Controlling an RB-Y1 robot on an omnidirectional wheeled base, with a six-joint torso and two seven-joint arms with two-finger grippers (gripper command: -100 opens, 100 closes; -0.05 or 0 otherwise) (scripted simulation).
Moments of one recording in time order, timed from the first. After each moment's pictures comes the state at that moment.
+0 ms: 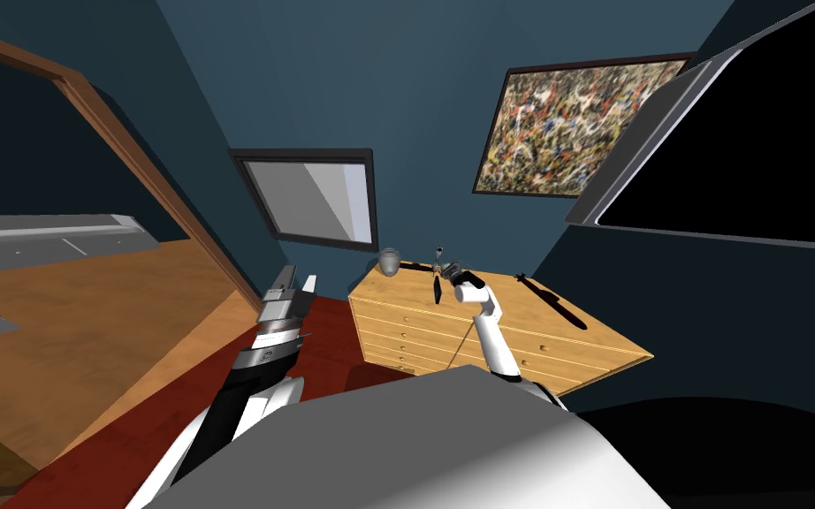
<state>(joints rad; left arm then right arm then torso) 0.49 0.05 -0.03 -2.32 -0.07 -0.38 0.11 -0.20 -0.27 -0.24 -1.86 -0.20 0.68 -0.79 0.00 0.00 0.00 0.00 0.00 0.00</state>
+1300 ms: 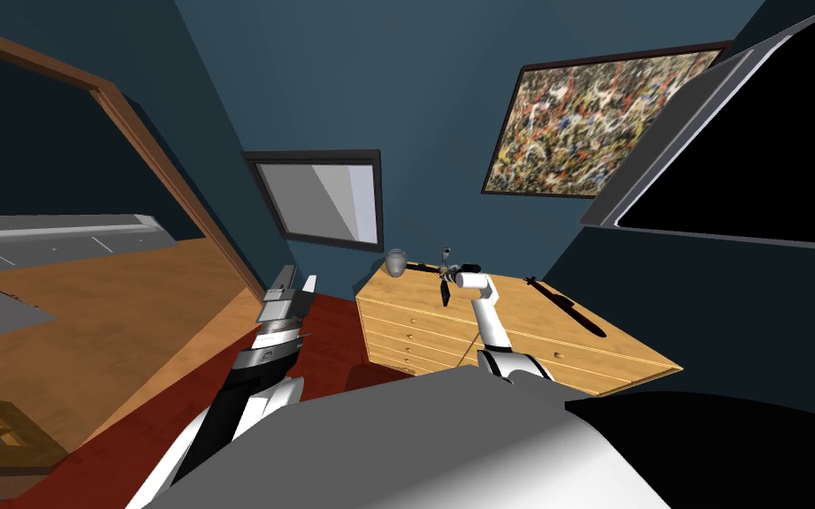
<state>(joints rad) 0.49 0.05 -0.03 -2.32 -0.07 -0.38 0.11 -0.38 -0.34 -0.30 -1.67 -0.22 1.04 -1.00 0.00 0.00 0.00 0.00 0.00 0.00</state>
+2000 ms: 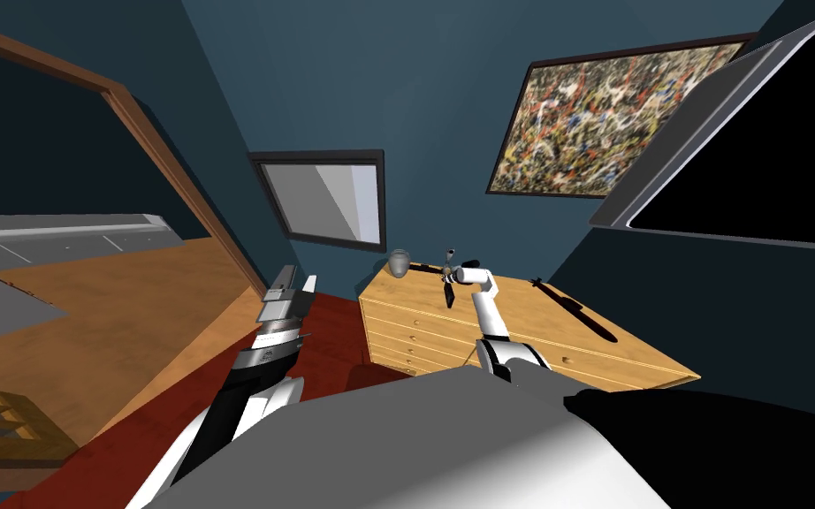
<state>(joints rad) 0.49 0.05 -0.03 -2.32 -0.07 -0.38 0.11 -0.46 -0.38 -0.33 -1.57 -0.22 1.22 -1.11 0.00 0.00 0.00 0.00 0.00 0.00</state>
